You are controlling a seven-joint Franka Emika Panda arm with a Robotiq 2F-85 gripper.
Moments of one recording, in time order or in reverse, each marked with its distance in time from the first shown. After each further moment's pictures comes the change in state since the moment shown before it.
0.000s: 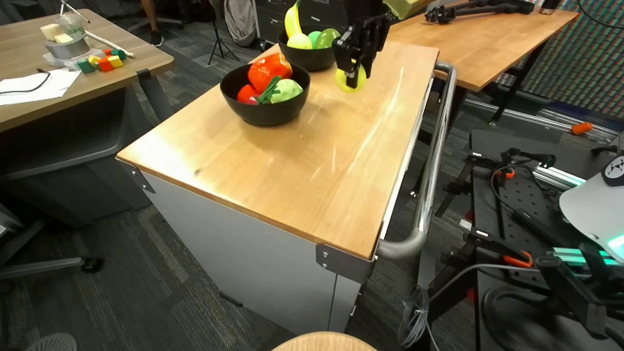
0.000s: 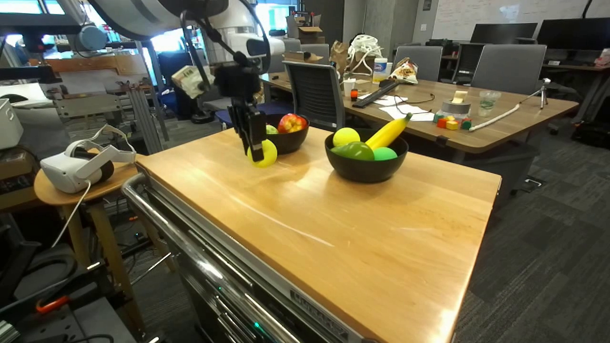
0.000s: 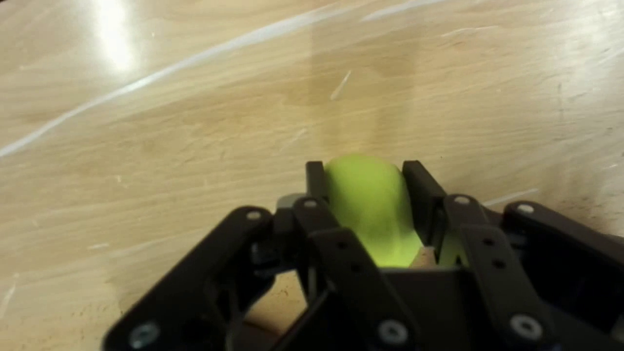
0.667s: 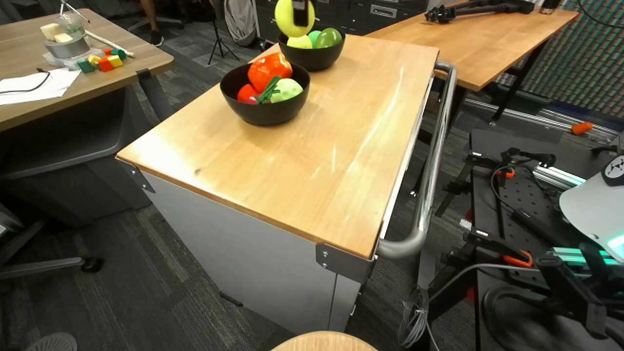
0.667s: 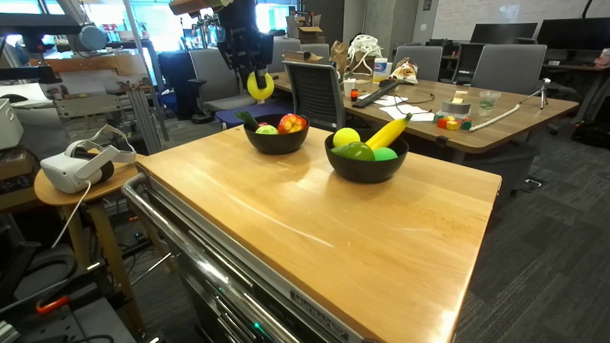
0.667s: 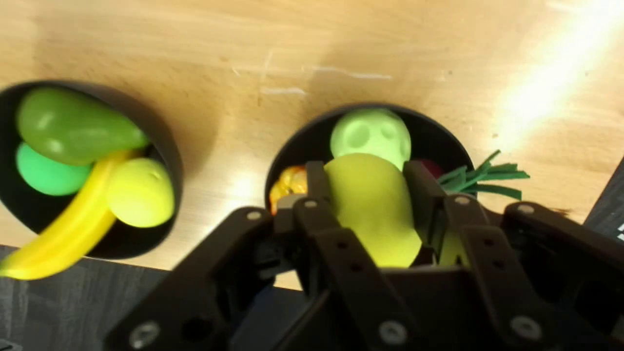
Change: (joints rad) arm 0.083 0.033 0.043 0.361 0.016 -0.282 -0.357
